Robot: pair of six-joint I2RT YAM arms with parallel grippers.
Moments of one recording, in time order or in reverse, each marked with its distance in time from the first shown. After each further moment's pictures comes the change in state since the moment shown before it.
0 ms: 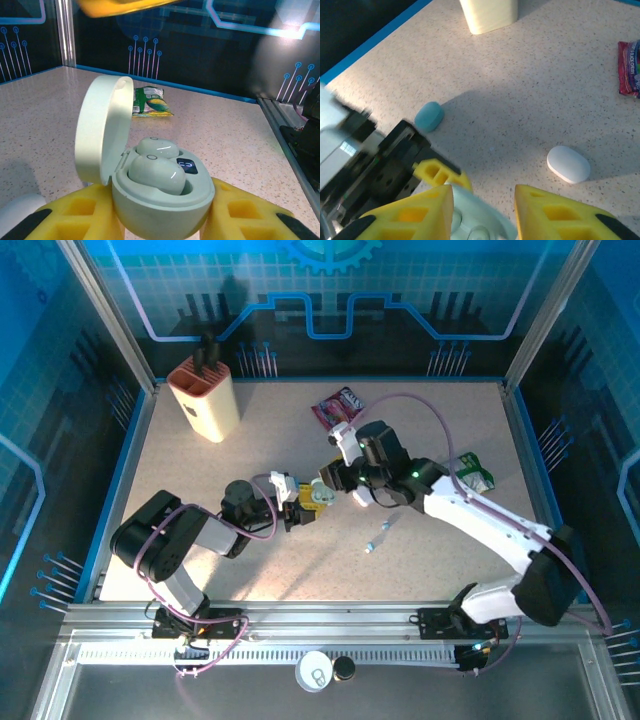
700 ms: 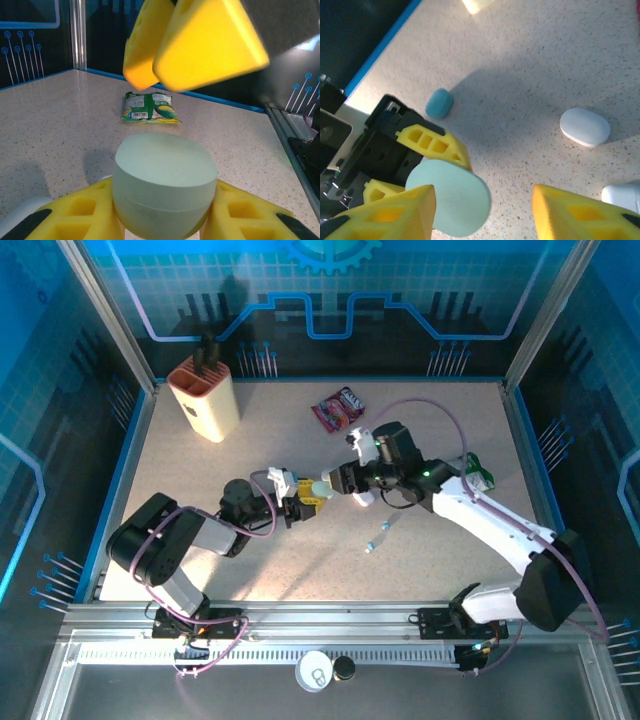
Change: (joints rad) left arm -0.001 -0.035 0.010 -0.007 -0.048 -0.047; right arm -0.129 -0.068 -0.129 0.038 -0.205 0.181
